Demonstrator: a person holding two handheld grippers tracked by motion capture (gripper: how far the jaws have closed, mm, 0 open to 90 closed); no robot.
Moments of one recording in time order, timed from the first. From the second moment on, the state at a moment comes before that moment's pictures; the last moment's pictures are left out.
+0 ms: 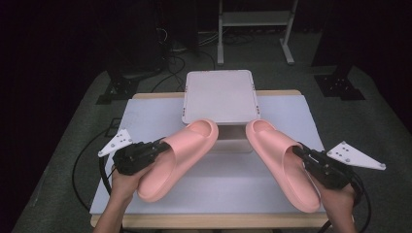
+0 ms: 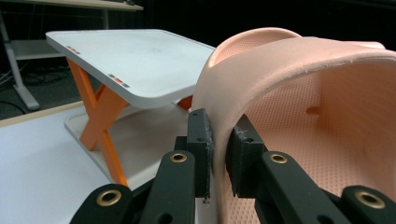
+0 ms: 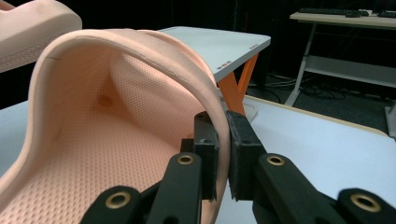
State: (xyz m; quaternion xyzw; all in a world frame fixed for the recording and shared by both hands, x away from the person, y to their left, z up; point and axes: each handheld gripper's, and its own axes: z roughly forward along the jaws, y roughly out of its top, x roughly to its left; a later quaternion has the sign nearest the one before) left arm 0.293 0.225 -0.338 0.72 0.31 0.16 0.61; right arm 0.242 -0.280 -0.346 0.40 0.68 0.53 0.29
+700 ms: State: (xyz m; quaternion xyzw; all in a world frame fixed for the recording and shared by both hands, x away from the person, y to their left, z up) left arm 0.323 0.230 -0.317 0.72 0.31 0.18 0.59; right arm 0.276 -0.273 -0.316 0.39 0.69 0.53 0.30
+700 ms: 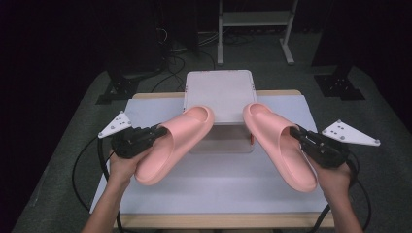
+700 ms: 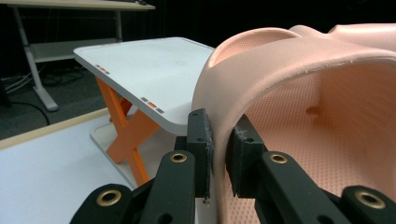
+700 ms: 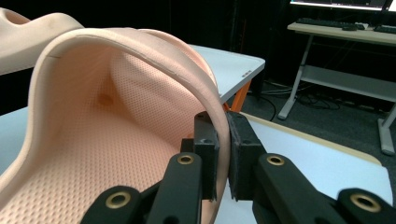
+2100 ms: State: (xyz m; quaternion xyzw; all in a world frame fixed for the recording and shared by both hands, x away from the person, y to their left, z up) left arm 0.378 0.215 -0.298 0.73 0.34 0.19 0.56; right arm 0.347 -0.247 -0.295 0.39 0.70 0.50 0.32
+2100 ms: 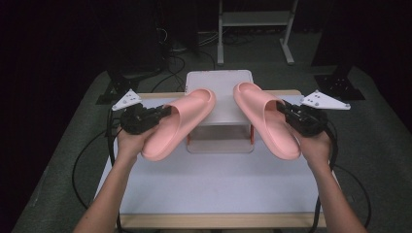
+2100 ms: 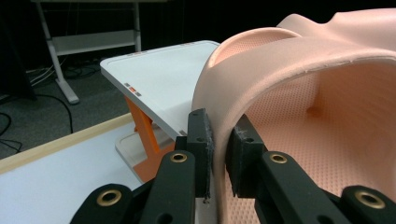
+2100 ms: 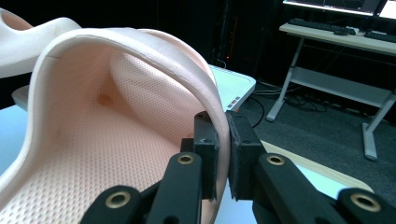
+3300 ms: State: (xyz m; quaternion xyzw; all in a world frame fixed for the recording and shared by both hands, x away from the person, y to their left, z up) left arm 0.436 0.192 -0.285 0.74 0.37 0.21 0.51; right arm 0.399 -0.223 -0.289 0.40 0.71 0.48 0.33
